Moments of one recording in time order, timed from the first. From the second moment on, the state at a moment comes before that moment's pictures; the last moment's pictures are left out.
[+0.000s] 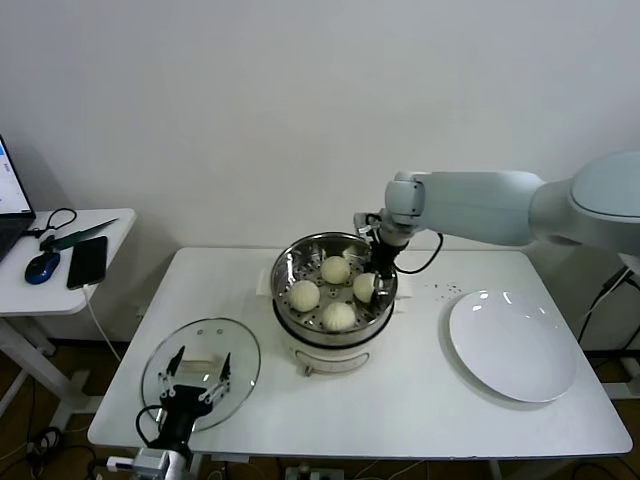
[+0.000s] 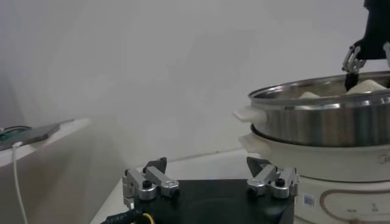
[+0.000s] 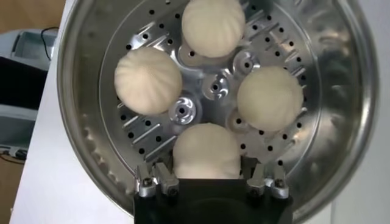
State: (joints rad) left arm 1.67 -1.46 -0.61 -2.00 0.03 -0.07 0.06; right arm 0.72 1.27 -1.85 1.06 0.92 -0.26 -0.92
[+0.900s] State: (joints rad) left arm 1.68 -1.46 -0.62 -2.01 0.05 -0.07 0.05; right arm 0.82 1.10 -1.76 1.08 0.97 -0.16 -0.94
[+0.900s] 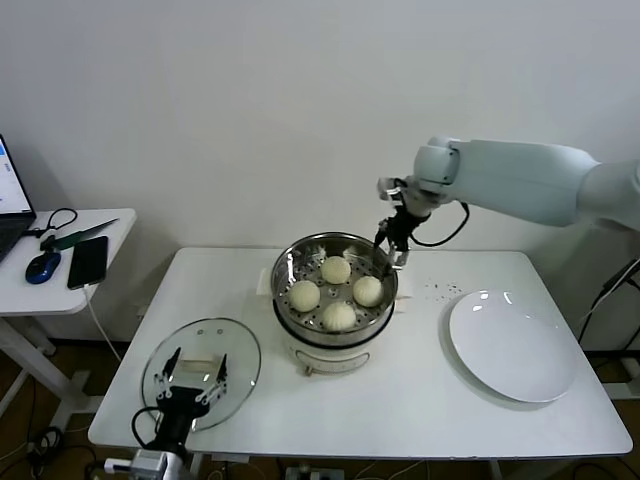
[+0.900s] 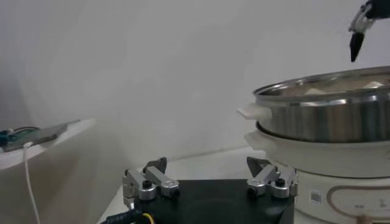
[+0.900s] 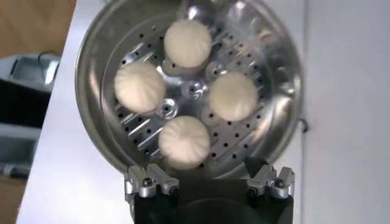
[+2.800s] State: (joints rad) left arm 1.62 -1.44 -0.64 -1.92 1.43 -0.10 0.03; right arm -1.22 0.82 0.48 1.59 0.59 0.12 -0.29
